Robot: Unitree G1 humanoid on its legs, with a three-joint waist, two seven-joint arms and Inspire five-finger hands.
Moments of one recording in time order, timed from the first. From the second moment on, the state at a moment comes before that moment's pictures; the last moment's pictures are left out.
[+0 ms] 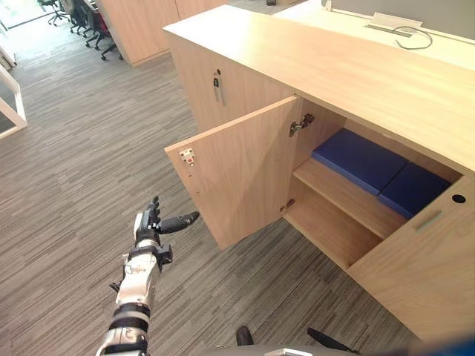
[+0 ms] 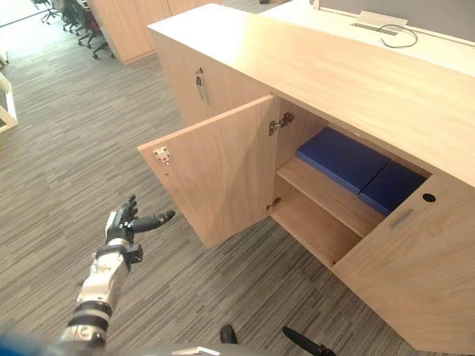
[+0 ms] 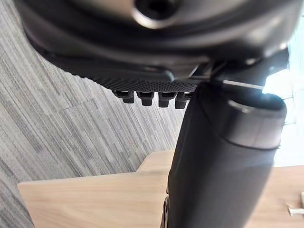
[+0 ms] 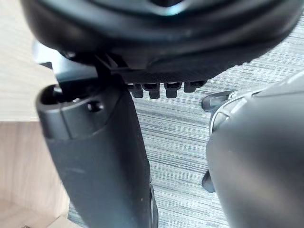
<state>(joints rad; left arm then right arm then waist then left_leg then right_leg) -0.23 0.30 0.18 0.62 -0.17 0.05 0.10 0.05 -0.09 -0.62 1.19 0.08 0.10 0.04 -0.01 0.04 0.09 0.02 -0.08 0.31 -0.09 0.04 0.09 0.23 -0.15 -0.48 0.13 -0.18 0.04</state>
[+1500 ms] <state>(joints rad) -0.45 0.86 -0.92 -0.16 0.08 -0.04 -0.41 -0.03 -0.27 -0.69 1.13 0.00 0.07 0.22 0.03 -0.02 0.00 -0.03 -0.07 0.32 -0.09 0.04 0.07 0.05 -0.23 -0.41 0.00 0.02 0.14</state>
